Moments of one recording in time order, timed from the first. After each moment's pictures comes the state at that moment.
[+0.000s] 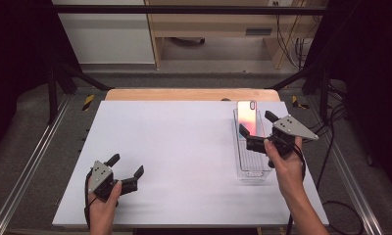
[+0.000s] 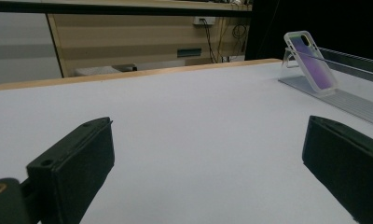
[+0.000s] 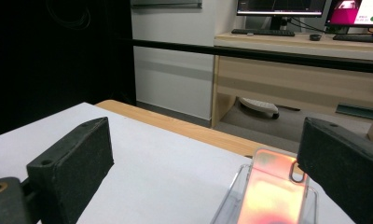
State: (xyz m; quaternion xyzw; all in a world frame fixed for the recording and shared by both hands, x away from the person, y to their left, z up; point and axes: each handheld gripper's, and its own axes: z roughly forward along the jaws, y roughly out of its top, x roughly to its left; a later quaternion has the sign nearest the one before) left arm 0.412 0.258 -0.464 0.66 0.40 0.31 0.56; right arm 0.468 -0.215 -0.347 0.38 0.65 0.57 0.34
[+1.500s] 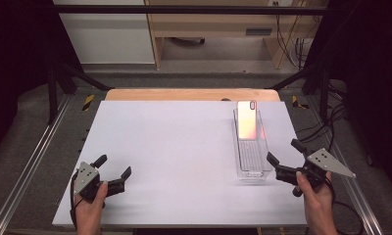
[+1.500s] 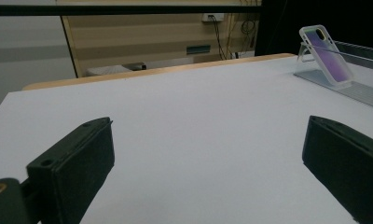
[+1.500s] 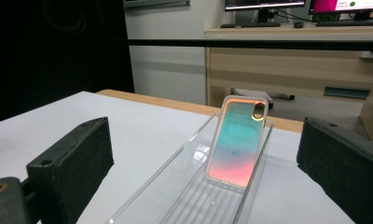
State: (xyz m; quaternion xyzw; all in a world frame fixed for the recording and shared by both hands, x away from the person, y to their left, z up) left arm 0.406 0.288 -0.460 0.66 0.41 0.33 0.54; right arm 0.407 -0.285 -0.395 0.40 0.63 0.58 0.33
